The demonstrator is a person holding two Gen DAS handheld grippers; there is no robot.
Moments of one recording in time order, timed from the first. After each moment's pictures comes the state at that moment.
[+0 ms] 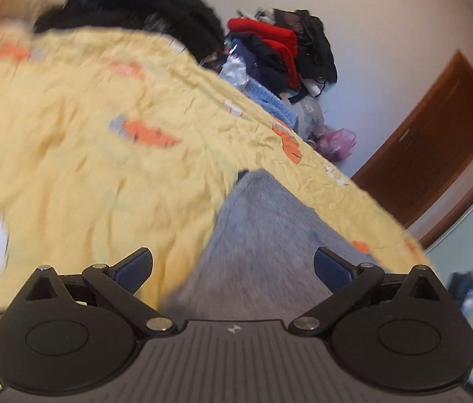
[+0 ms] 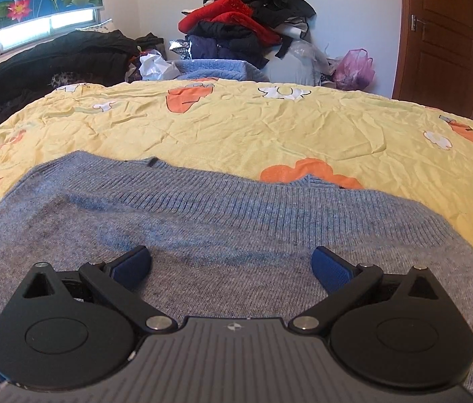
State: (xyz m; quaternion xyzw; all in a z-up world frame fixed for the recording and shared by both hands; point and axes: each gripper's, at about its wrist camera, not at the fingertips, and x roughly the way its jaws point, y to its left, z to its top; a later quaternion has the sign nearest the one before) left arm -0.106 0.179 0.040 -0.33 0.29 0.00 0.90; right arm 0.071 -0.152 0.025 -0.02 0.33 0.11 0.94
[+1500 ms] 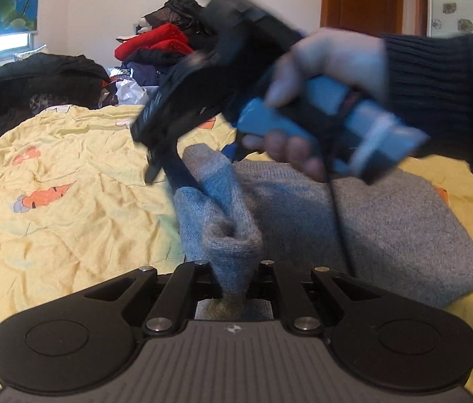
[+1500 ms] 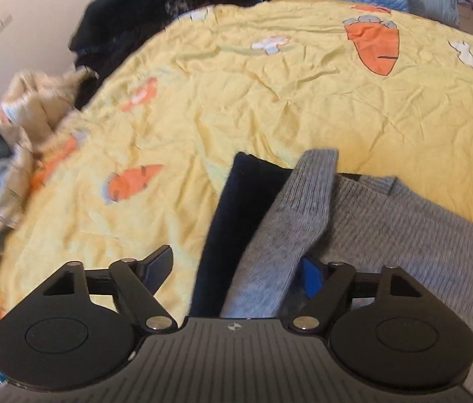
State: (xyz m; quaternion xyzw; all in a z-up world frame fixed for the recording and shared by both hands) left arm -0.090 0.040 0.040 0.01 0.28 -0.08 0.96; right arm 0.157 0.017 0.074 -0.02 0.53 0.29 0.80
